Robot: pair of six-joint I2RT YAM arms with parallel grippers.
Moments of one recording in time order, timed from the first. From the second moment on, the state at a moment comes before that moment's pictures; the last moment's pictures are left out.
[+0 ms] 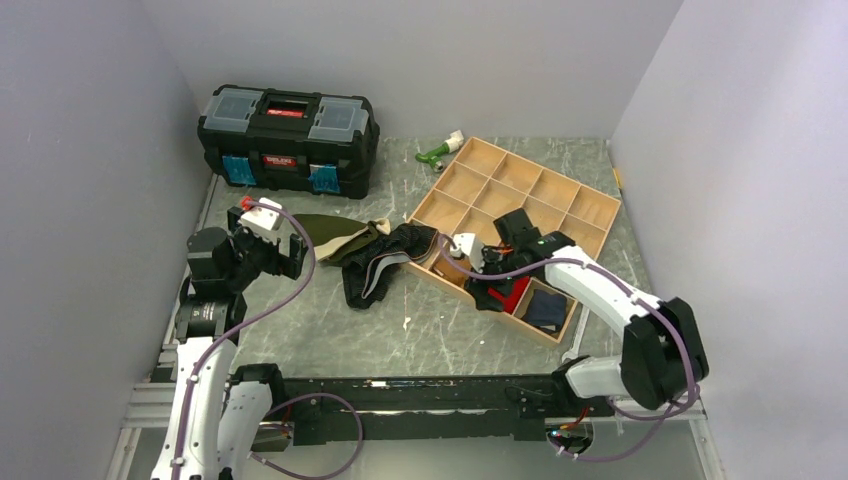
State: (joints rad) left arm 0.07 0.66 0.71 -0.36 0.41 0.27; right arm 0.44 1.30 0.87 -0.70 -0.47 -0.69
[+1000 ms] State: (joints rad) left arm 0.07 0.65 0.71 -0.36 0.41 0.27; right arm 0.20 1.33 0.79 -0.86 -0.10 -1.08
